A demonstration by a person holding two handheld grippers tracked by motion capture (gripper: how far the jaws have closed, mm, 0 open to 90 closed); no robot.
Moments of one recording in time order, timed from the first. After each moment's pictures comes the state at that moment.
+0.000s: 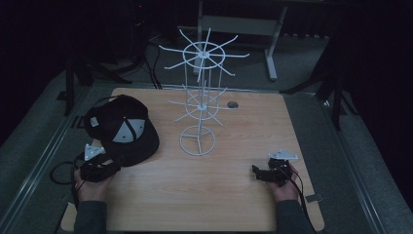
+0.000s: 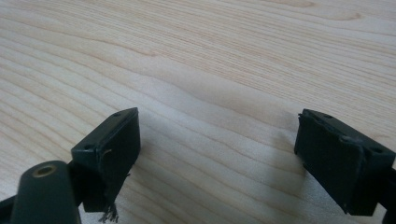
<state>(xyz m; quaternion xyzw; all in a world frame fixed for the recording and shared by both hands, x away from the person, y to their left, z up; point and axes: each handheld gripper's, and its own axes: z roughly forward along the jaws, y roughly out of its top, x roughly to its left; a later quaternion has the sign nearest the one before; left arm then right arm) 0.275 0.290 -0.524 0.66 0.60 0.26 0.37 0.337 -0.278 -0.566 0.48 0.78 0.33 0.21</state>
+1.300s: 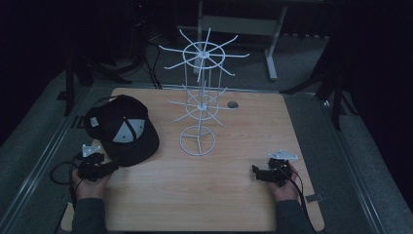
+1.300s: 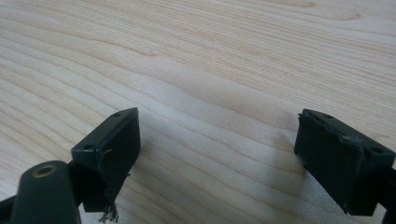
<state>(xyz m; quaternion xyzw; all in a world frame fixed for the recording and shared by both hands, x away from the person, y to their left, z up) 0.288 0.305 -0.545 0.65 0.64 0.24 0.34 0.337 -0.278 -0.566 0.48 0.78 0.33 0.21</state>
